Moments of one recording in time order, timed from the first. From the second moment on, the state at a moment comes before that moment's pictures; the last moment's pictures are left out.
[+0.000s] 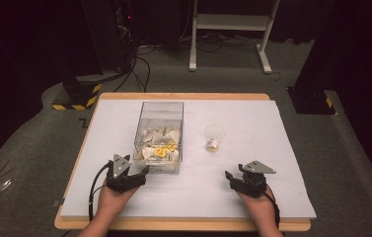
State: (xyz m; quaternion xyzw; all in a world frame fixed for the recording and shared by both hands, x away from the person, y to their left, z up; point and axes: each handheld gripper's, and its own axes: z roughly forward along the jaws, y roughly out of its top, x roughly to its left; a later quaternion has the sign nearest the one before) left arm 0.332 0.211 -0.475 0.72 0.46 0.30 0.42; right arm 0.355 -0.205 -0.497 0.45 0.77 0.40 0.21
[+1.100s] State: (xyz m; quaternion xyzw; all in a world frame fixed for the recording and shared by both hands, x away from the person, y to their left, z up) left arm 0.370 0.209 -0.478 0.71 0.48 0.30 0.41; right arm 0.356 -0.204 -0.499 0.45 0.77 0.40 0.20
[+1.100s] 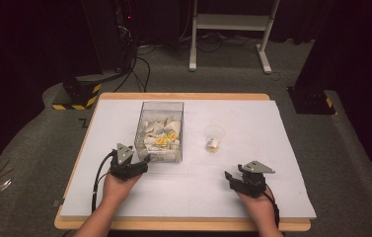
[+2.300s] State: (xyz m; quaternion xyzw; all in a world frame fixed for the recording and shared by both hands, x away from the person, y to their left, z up) left arm 0.381 0.212 -0.486 0.69 0.52 0.30 0.41; right arm 0.357 -0.205 -0.500 0.45 0.77 0.39 0.20
